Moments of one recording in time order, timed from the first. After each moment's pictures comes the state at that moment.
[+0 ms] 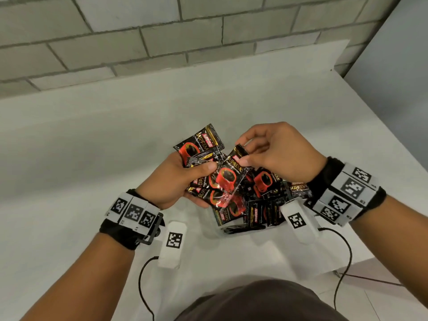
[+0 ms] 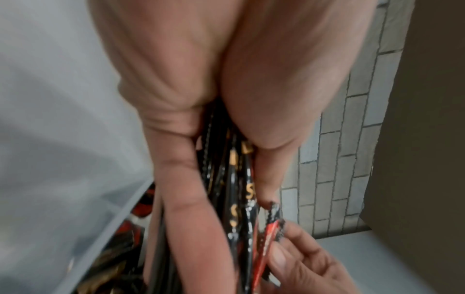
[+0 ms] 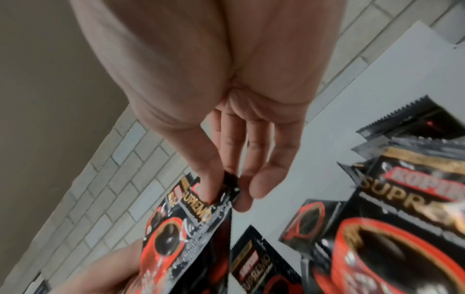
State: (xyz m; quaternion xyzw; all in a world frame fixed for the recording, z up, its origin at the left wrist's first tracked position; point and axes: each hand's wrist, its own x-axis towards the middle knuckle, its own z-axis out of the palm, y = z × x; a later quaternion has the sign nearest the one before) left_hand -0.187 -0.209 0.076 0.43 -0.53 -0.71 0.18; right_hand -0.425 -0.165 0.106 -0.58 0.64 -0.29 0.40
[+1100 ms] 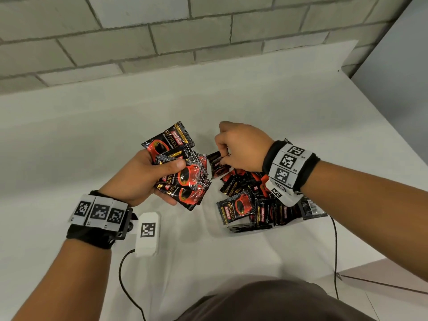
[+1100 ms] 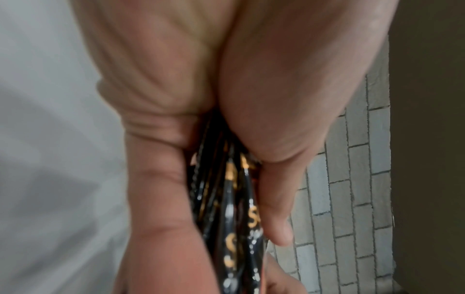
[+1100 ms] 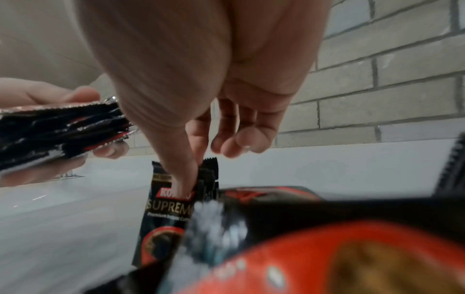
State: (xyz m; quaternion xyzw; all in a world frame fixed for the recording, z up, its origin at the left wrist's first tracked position) left_hand -0.121 -0.230 0.073 0.45 -0.53 -0.69 0.21; right_hand -0.377 -0.226 0.073 -0.79 0.59 -0.03 0.16
